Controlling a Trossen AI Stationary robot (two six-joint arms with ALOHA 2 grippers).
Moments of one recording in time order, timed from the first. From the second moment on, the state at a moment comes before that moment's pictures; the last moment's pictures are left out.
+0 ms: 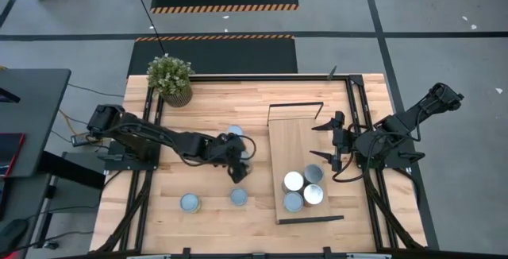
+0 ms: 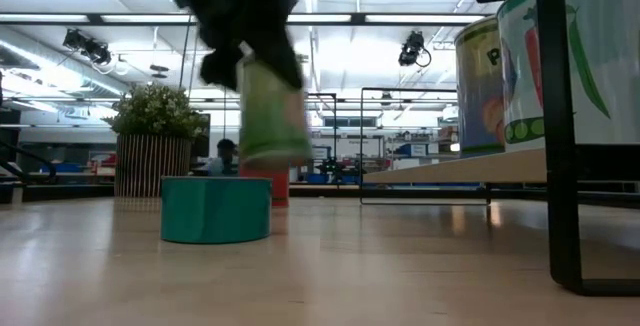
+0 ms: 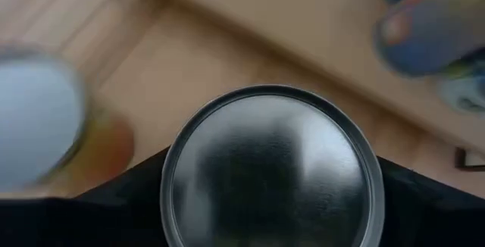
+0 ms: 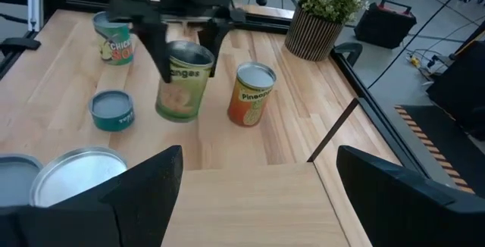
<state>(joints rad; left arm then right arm) -0.23 1.60 1.09 -0.41 -0.30 -0.68 0.52 0.80 0.76 -0.51 0.68 0.16</state>
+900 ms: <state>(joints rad) -0.06 2.05 1.70 -0.48 -0.07 -0.19 0.52 0.80 0.76 -0.51 0.66 0.16</state>
